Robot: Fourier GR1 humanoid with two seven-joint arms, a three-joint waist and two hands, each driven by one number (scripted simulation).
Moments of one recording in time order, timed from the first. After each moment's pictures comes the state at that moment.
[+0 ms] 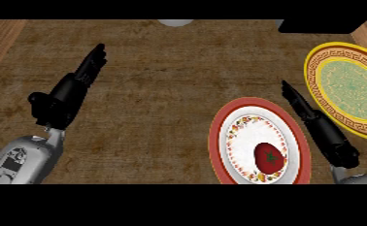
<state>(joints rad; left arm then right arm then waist) -0.29 0.48 -0.28 -1.55 0.21 0.13 0.09 -0.04 -0.52 0.26 -1.55 -0.13 0.02 -0.16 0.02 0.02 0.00</state>
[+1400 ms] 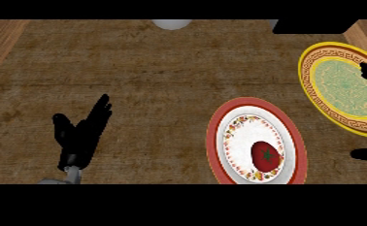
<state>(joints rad) 0.00 0.28 -0.23 -1.46 0.30 0.19 0.17 0.00 -0.80 -0.09 -1.58 -0.11 0.22 -0.28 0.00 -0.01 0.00</state>
